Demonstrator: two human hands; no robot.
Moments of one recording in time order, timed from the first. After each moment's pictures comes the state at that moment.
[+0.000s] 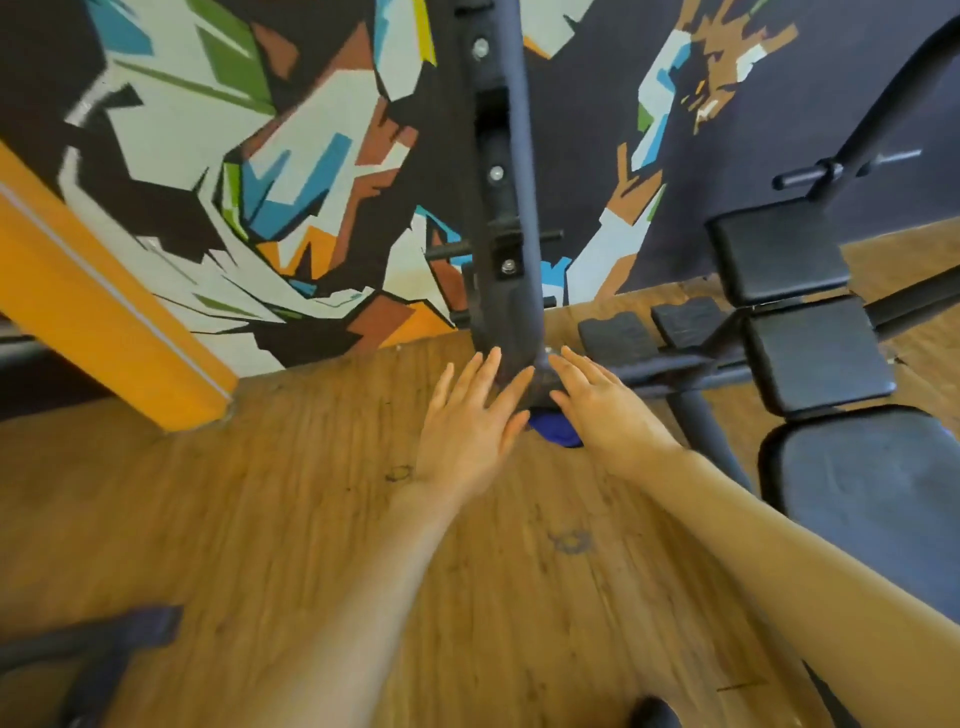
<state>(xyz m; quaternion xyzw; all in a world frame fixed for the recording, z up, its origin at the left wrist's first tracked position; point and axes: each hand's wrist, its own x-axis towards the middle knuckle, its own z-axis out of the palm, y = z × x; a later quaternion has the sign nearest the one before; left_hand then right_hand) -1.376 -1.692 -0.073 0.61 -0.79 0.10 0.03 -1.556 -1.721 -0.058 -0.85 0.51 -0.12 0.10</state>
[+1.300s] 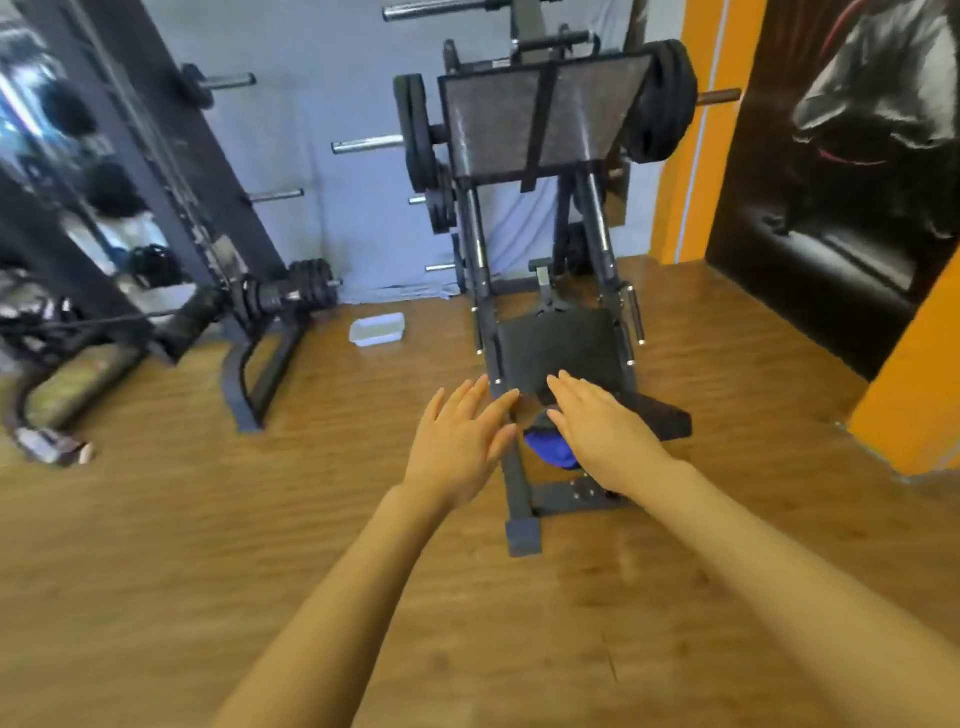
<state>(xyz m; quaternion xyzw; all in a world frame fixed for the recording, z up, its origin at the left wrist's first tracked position) -0.889 -1.028 0.004 0.99 -0.10 0.10 0.03 -0.852 -1.223 0.010 -0.96 -0.26 -0.05 0.08</state>
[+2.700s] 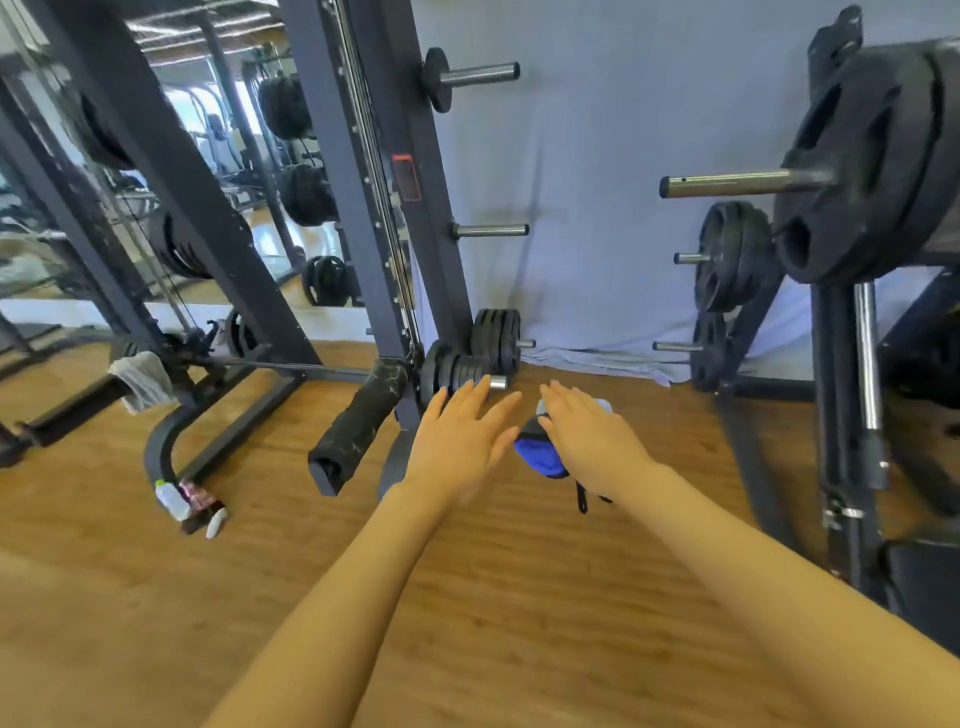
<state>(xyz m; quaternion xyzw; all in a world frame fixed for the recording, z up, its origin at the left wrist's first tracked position) -0.263 -0.123 0.006 0.99 0.06 0.13 -0.03 -0.169 -0.281 0.005 -0.91 -0.40 -0.04 0.08</state>
